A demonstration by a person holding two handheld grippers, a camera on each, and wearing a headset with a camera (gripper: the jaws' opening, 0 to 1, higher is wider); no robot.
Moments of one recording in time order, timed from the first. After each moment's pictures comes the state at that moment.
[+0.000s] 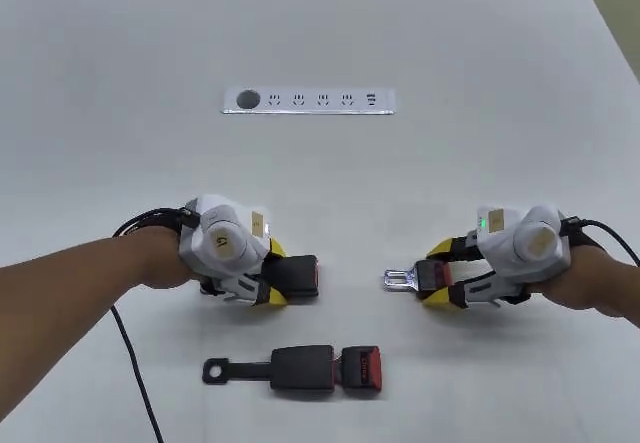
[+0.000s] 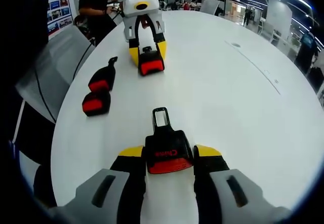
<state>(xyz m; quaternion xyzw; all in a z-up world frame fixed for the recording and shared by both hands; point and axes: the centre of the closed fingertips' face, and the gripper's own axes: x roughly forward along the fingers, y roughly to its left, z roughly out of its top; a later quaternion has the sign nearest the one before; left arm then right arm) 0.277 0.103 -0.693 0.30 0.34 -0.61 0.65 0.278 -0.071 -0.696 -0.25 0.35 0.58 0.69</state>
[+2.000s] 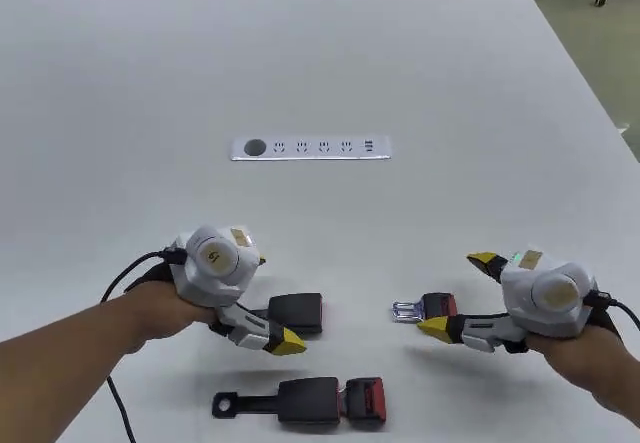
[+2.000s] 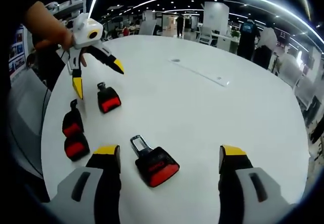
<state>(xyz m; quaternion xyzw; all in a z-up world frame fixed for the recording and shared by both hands) 0.286 0.114 -0.650 0.14 0.38 -0.47 0.79 0.301 -0.089 -0.642 -0.13 0.29 0.35 0.88</state>
